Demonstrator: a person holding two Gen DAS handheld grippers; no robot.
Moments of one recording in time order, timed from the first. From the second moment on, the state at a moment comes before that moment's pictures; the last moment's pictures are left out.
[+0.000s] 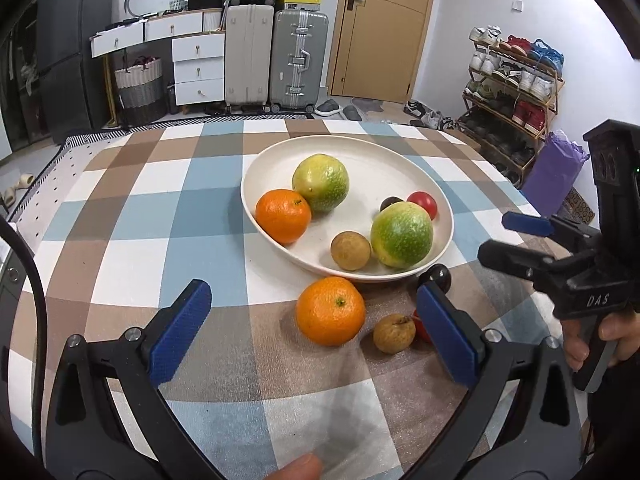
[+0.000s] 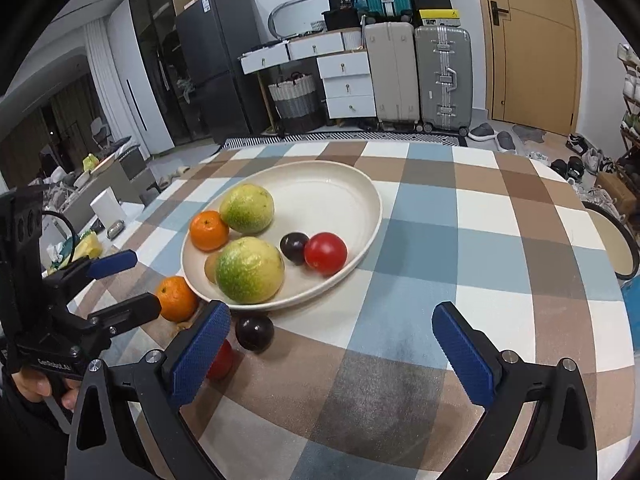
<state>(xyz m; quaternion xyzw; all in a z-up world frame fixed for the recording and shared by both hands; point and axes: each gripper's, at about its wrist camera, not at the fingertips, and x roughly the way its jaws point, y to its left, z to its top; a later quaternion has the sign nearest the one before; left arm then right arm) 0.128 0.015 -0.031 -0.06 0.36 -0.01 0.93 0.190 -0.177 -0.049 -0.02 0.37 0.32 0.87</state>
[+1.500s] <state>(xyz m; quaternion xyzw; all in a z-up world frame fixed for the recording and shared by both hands) 0.143 0.019 -0.051 -0.09 0.41 -0.03 0.91 0.142 -0.120 -0.066 -0.12 0.39 0.45 0.79</state>
